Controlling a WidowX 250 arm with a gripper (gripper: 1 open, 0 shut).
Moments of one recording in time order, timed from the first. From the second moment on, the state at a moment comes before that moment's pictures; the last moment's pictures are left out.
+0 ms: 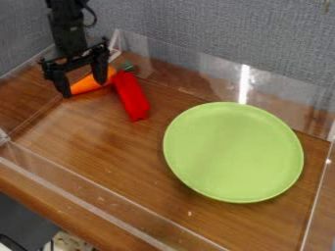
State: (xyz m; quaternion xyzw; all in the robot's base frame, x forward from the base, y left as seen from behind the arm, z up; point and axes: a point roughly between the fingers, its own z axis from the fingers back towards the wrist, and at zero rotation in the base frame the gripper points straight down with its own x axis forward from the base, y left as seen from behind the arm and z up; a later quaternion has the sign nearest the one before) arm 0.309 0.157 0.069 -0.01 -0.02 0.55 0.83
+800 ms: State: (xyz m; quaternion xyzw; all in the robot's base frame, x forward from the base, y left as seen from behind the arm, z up) arm 0.315 0.130 0.061 -0.02 -0.02 0.54 0.84
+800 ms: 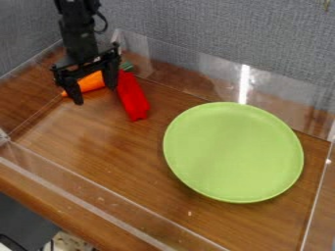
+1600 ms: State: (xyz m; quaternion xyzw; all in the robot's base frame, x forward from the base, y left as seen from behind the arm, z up) arm 0.271 0.160 0.058 -0.02 -0.02 0.56 0.83
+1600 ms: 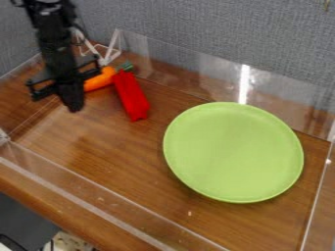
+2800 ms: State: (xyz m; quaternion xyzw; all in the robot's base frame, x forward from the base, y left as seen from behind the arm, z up) arm 0.292 0.193 0.024 0.04 -0.04 0.61 0.79
